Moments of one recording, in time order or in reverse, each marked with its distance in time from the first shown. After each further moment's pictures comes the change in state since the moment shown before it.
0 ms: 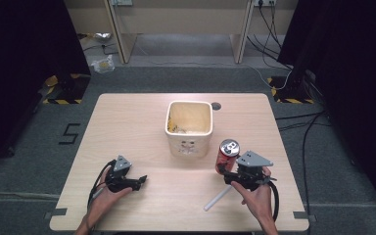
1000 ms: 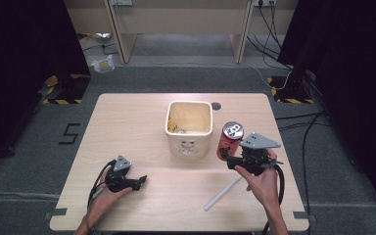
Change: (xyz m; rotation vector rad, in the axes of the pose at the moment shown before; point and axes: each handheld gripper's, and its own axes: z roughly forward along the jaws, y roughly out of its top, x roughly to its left) left arm 0.000 0.000 0.000 0.002 0.000 0.003; right arm -0.015 0.053 -0.016 -0.023 0.009 -0.007
